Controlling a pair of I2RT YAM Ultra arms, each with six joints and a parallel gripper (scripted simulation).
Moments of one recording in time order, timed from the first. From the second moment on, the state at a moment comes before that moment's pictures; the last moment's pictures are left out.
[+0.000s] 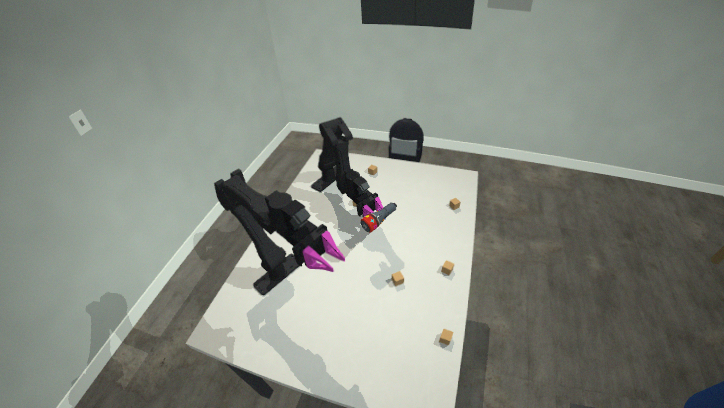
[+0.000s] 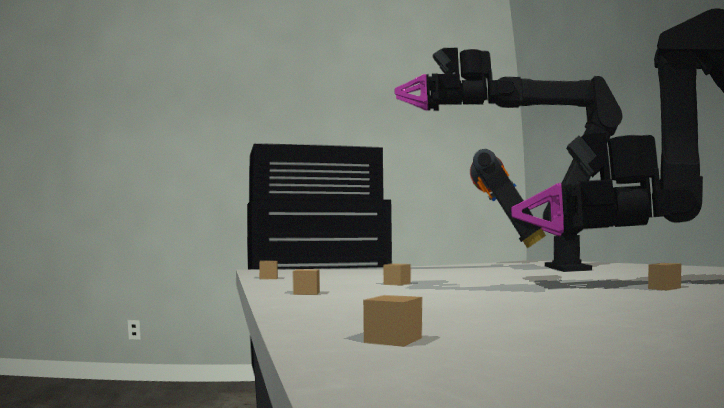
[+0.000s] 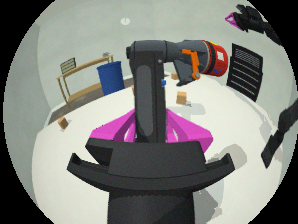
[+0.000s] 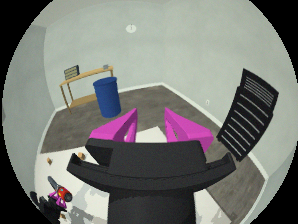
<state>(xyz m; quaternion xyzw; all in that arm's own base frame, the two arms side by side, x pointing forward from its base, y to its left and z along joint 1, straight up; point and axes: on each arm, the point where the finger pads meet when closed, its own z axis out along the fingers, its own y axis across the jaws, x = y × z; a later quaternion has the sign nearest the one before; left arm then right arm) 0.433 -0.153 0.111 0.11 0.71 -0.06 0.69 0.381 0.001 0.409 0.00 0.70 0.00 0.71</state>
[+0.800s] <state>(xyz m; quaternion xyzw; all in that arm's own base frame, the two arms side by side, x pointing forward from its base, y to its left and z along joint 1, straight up) 0.434 -0.153 0.116 0.11 0.70 -0.06 0.70 0.381 0.001 0.409 0.00 0.70 0.00 0.71</state>
